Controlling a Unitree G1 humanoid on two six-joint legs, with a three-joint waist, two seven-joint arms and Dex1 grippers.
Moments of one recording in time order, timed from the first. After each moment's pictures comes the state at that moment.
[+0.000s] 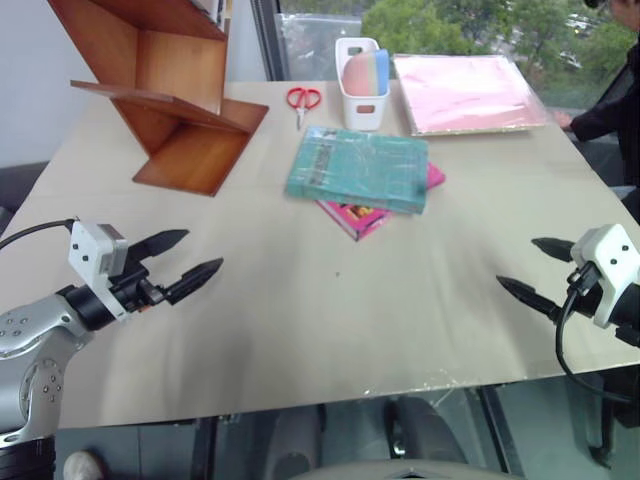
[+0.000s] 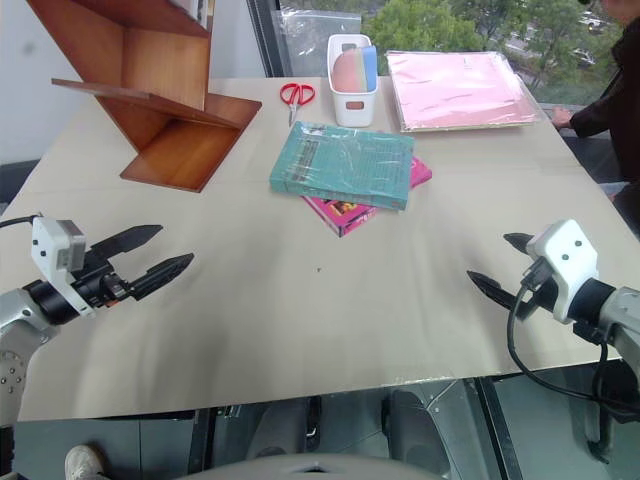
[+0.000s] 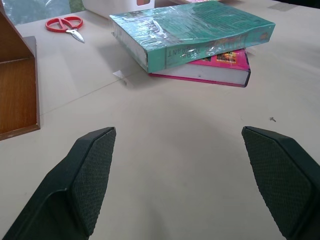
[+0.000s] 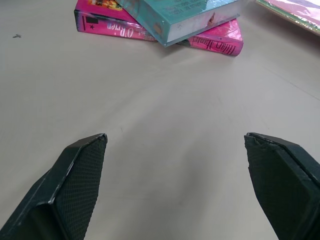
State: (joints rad) left arm 0.09 0.80 0.51 -0.22 -0.62 0.37 -0.94; right arm 0.14 -0.83 -0.41 -0.55 0.50 0.59 0.76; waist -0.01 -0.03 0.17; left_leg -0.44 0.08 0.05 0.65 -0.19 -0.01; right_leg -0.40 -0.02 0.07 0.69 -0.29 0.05
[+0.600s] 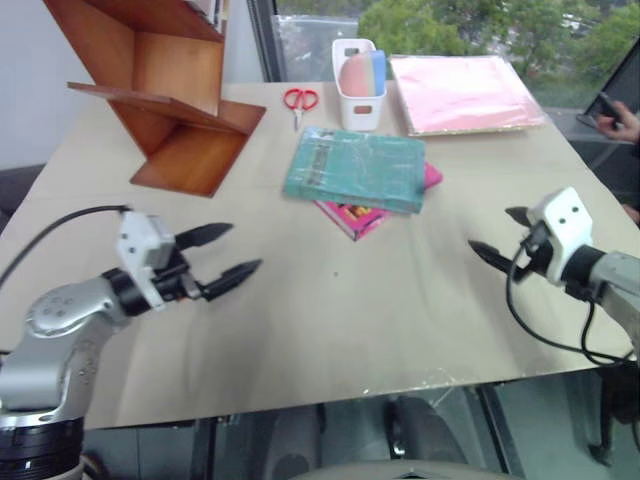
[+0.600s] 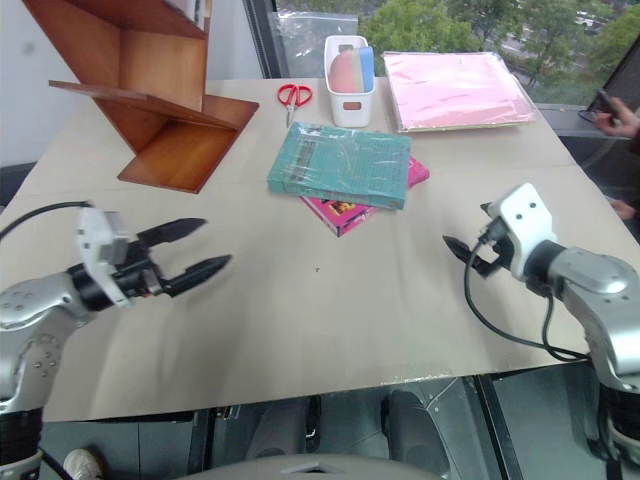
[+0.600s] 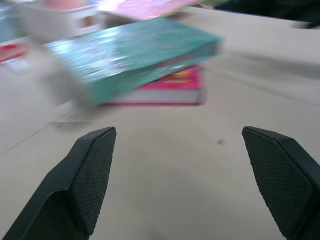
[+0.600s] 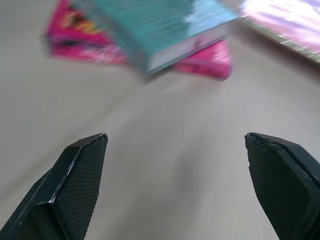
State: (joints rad) left arm -0.03 0.76 0.31 -0.32 -0.59 0.35 -0.95; right arm -0.28 -0.73 -0.09 -0.34 0.36 0.70 0.57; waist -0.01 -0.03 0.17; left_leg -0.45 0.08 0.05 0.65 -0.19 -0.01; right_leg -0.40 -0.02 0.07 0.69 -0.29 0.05
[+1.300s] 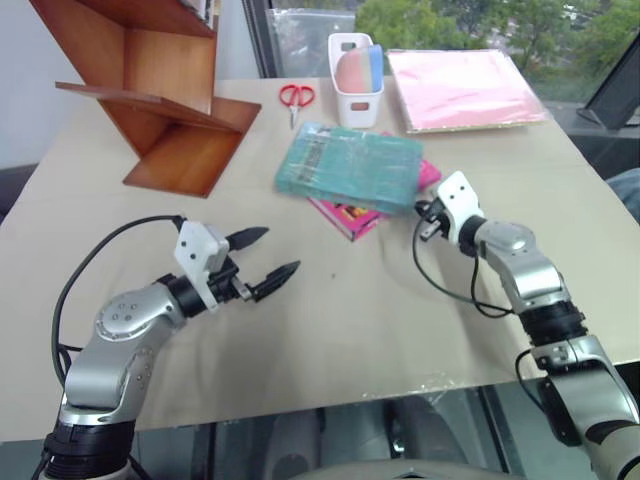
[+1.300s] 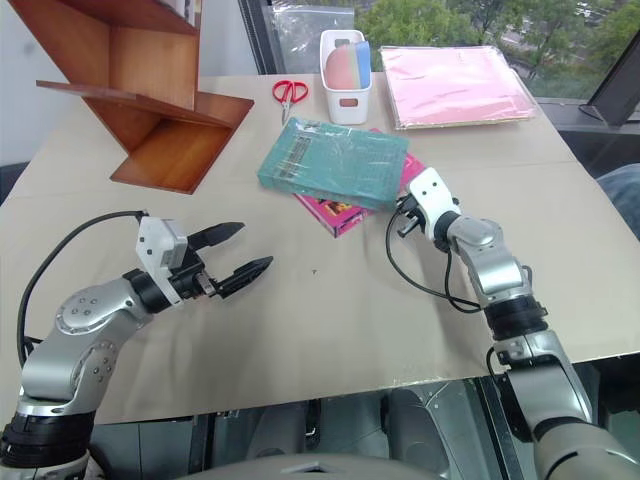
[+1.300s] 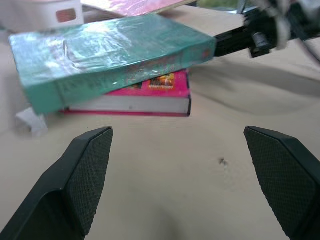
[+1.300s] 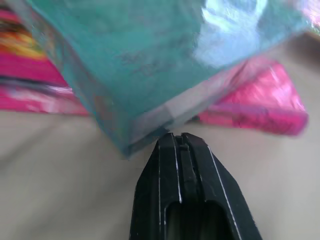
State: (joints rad) left arm -0.02 0.65 0.20 -0.36 -0.51 0.36 -0.78; right arm -0.60 -0.39 0.16 0.21 0.11 0.32 0.58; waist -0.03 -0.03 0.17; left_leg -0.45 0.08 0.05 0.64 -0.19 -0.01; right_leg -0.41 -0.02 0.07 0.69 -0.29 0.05
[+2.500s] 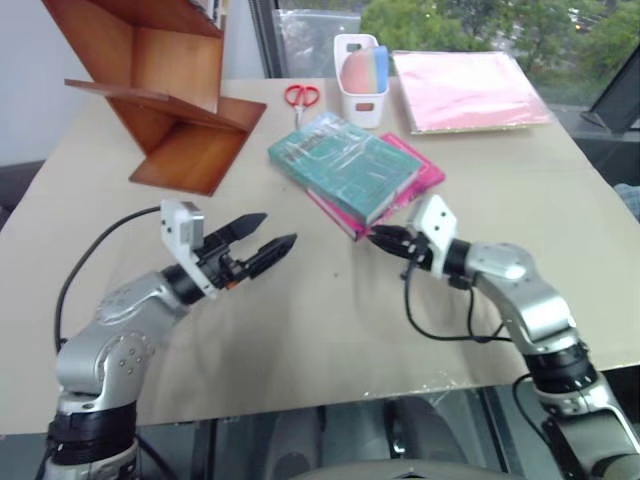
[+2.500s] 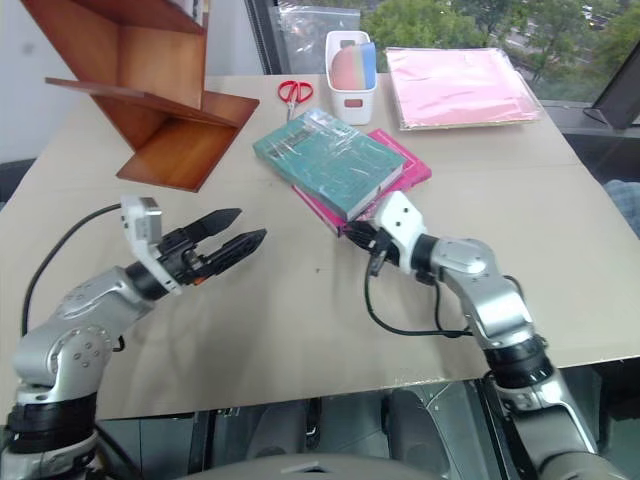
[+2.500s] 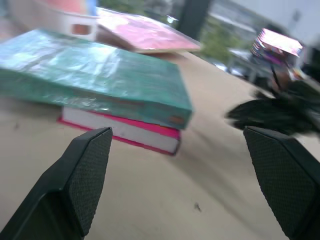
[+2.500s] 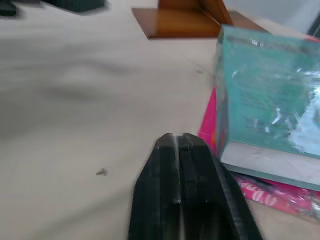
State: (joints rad) left arm -0.18 0.54 0.29 -0.31 -0.85 0.67 -0.57; right arm -0.40 -0.43 0.16 -0.29 0.25 0.46 0.76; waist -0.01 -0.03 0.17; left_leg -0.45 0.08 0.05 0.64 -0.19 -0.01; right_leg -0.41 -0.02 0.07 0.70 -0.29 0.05
